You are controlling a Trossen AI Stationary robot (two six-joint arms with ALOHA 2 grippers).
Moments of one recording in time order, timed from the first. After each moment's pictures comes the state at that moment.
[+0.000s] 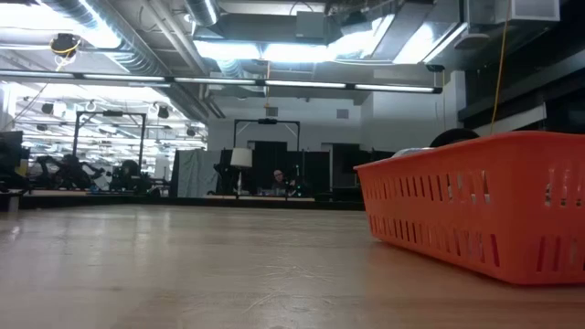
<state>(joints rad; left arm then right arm) -0.67 1.67 1.85 -0.30 -0.72 -0.40 0.32 1.25 1.24 0.15 -0.34 0.23</state>
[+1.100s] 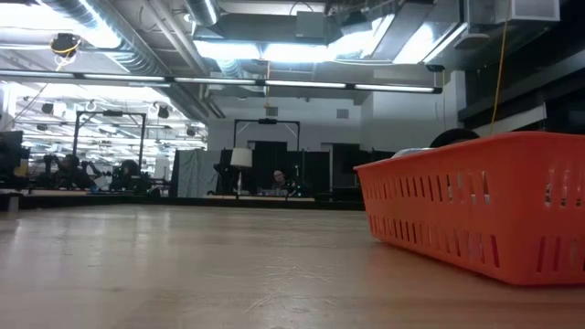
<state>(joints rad) -0.49 1.54 1.56 0.10 -0.35 -0.13 0.42 0.60 0.59 0.36 -0.27 0.16</state>
